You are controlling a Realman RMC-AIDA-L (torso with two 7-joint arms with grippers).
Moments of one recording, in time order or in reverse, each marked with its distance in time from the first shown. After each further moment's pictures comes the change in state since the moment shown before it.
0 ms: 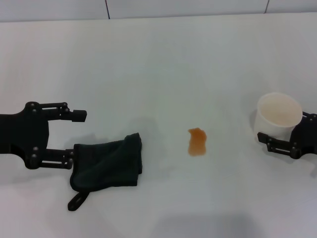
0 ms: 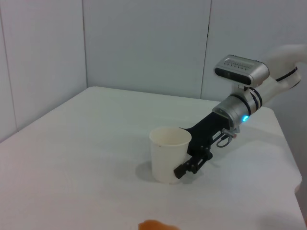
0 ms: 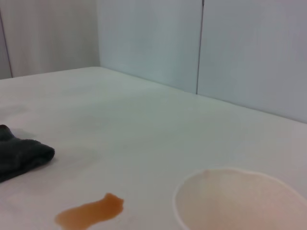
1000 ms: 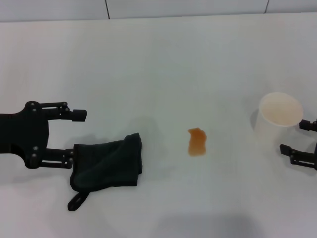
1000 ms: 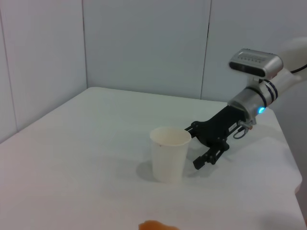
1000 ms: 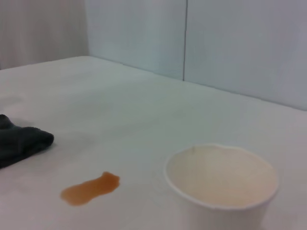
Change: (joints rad) left arm -0.002 0.001 -0.001 -0.001 0.000 0.000 0.000; right arm -0.162 -0.002 0.004 -0.228 -0.081 -0.035 0.150
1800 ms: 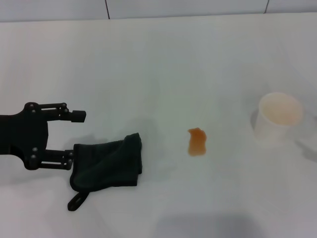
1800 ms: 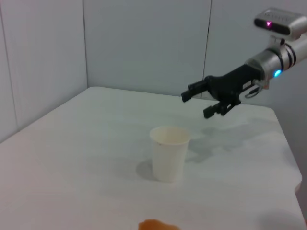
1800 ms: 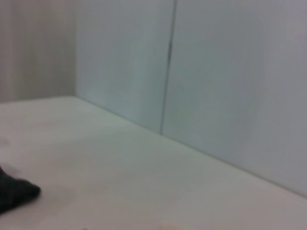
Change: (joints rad) left arm 0.006 0.000 0.000 0.000 -0.002 0.000 0.007; right arm -0.181 0.013 0.112 -0.410 0.011 -0.156 0.138
